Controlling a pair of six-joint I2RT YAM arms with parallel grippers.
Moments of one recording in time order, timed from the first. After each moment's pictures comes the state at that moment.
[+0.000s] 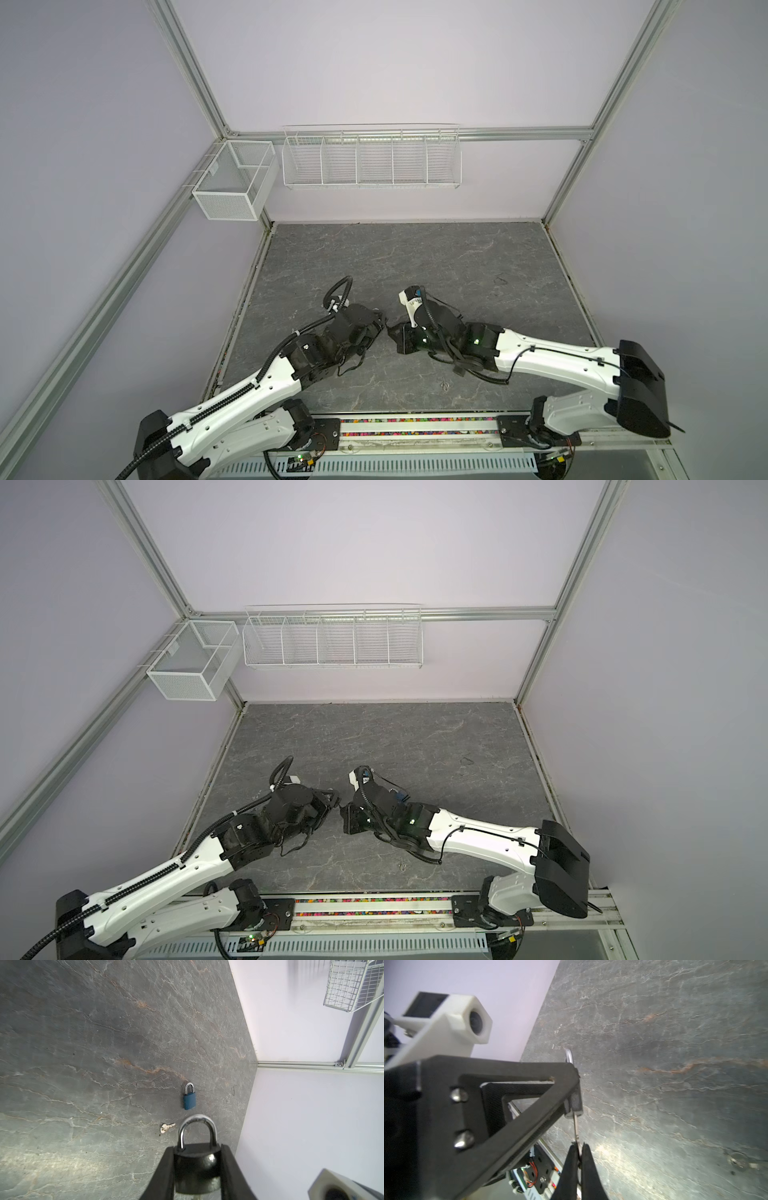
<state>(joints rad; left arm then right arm) -0.95 0.92 0.74 -0.45 -0.24 -1.55 1.16 1.39 1.00 -0.22 0.07 0.82</state>
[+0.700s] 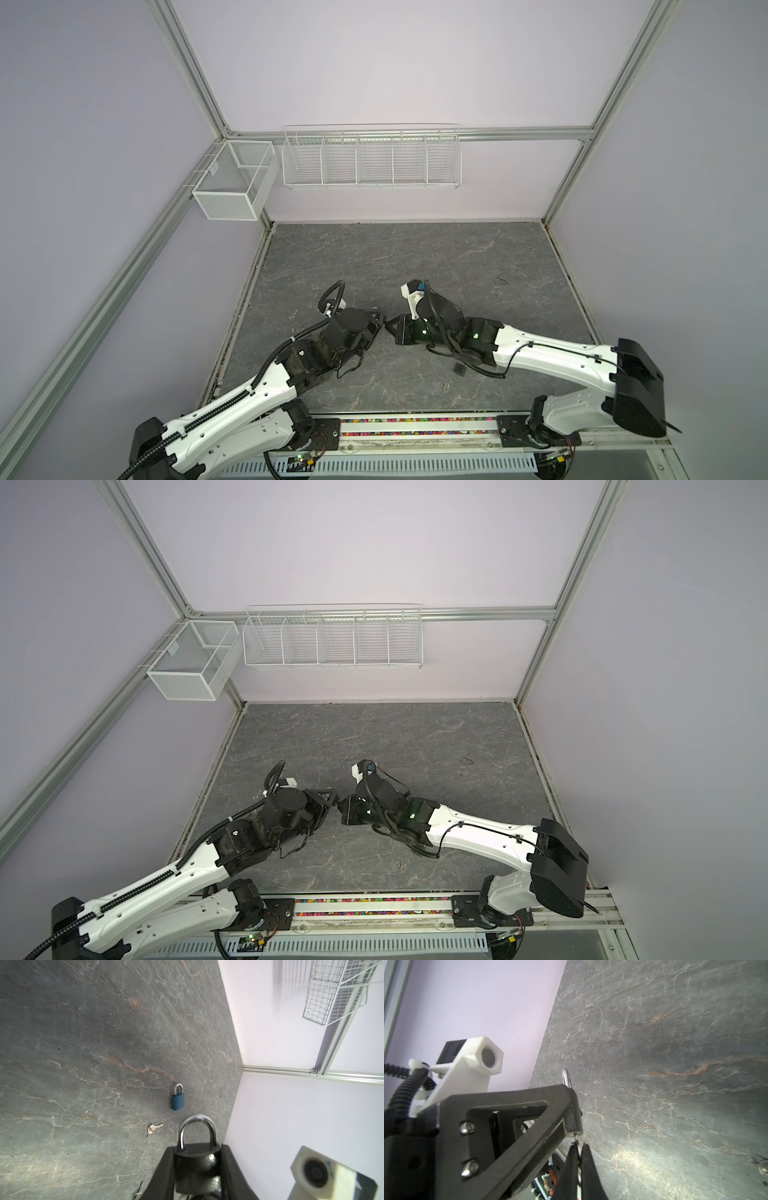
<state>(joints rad) -0.95 0.86 0.67 -0.36 -0.27 -1.60 1.10 1.40 0.98 -0.11 -0.04 0.96</state>
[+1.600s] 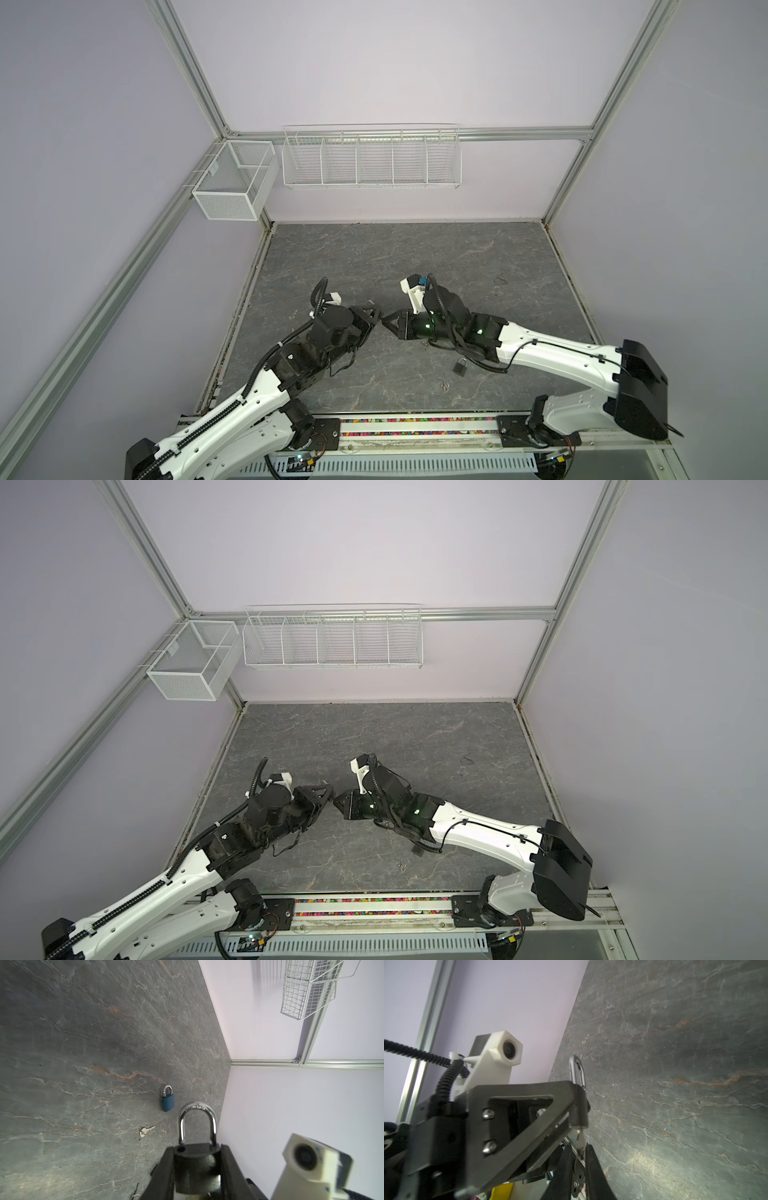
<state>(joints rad) -0.83 0.80 0.67 -0.36 -0.16 -1.46 1.07 1.37 1.00 -0.09 -0.13 0.90</state>
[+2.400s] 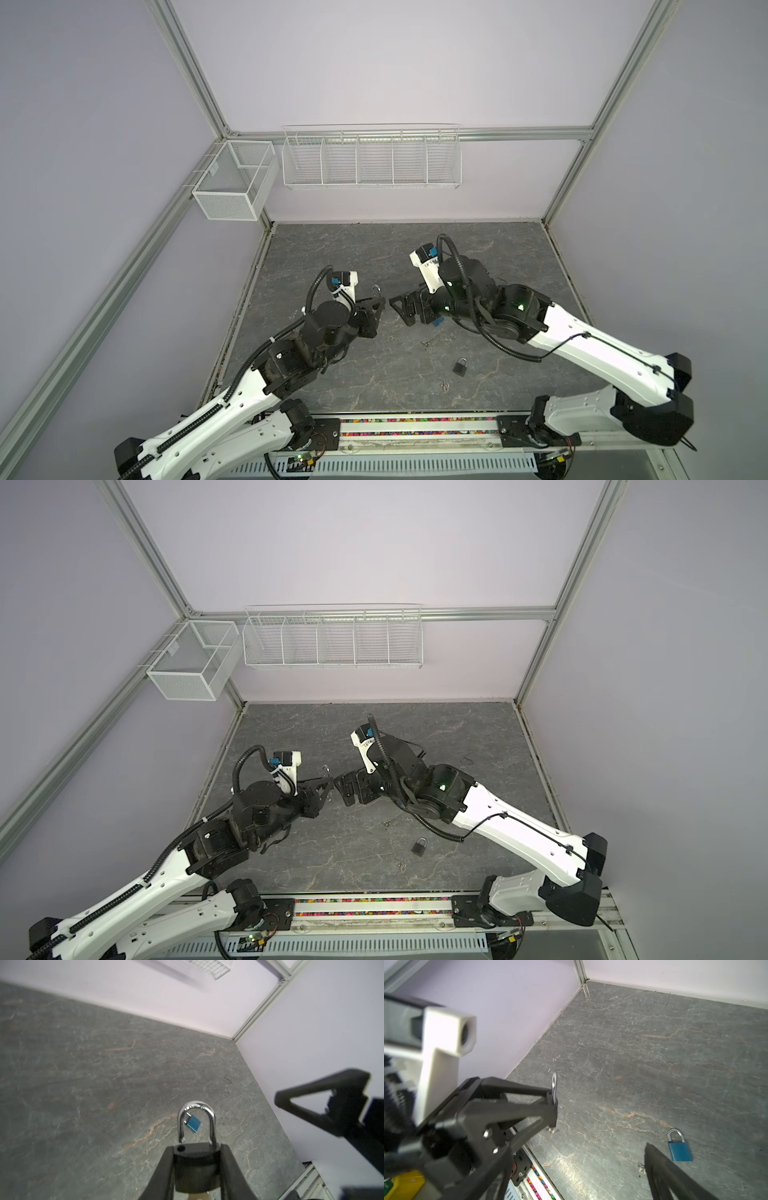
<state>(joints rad) -0.95 0.77 0.79 -0.35 -0.26 -0.60 1.05 1.36 1.47 -0.71 0.09 0.45</state>
